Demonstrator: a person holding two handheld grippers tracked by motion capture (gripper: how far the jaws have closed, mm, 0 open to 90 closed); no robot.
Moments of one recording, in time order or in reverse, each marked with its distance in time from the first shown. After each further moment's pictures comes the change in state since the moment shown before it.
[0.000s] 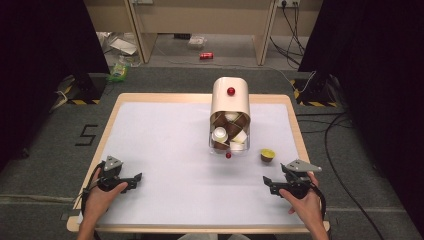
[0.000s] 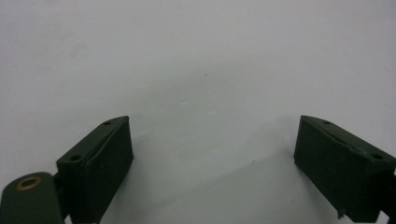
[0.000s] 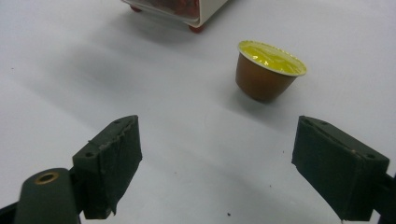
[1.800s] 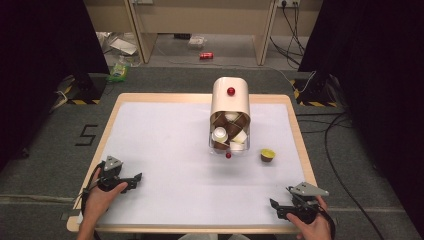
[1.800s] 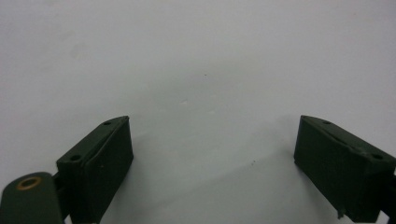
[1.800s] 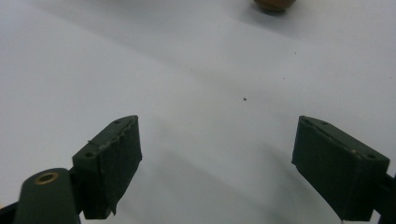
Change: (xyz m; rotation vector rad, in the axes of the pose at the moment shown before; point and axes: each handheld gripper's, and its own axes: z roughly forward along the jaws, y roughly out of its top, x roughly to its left) left arm 0.000 0.000 0.000 0.000 0.000 0.000; right arm 0.013 -0.053 -0.028 0.068 -0.018 -0.012
